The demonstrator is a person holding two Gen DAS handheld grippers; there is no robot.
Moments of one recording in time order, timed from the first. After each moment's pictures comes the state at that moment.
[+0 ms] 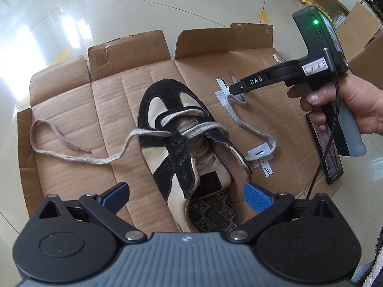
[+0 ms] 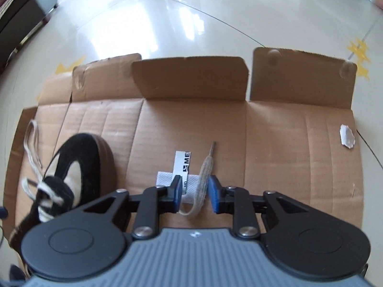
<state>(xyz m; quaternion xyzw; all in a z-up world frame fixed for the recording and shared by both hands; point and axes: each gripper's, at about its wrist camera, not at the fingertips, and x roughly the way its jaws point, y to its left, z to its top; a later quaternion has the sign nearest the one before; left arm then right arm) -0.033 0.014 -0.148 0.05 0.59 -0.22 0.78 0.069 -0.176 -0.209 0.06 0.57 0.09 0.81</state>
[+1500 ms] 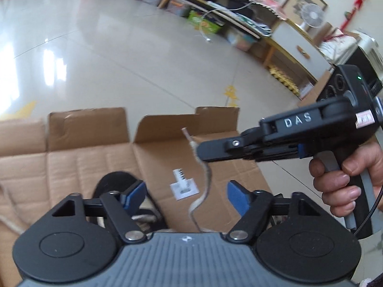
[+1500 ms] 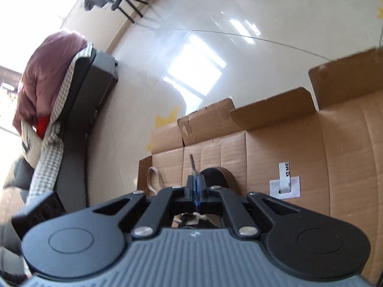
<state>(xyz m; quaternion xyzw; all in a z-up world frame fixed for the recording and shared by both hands) 0.017 -0.018 -0.137 -0.09 0.45 -0.29 0.84 0.063 -0.230 -0.151 0.37 0.53 0.22 0.73</state>
